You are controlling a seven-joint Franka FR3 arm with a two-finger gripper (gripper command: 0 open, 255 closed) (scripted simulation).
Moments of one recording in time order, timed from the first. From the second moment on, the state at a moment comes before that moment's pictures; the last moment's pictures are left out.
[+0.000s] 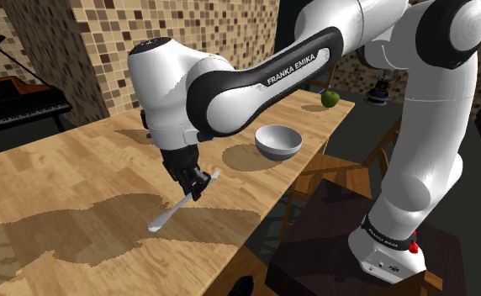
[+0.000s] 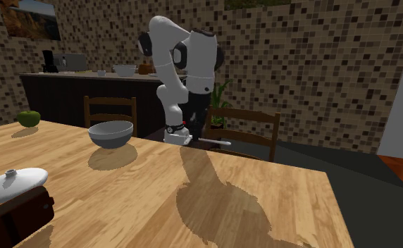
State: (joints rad) arm -0.32 0.31 1.12 -1.85 -0.33 1.88 2.43
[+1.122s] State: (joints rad) arm -0.63 0.12 1.13 -1.90 -0.18 1.87 2.08
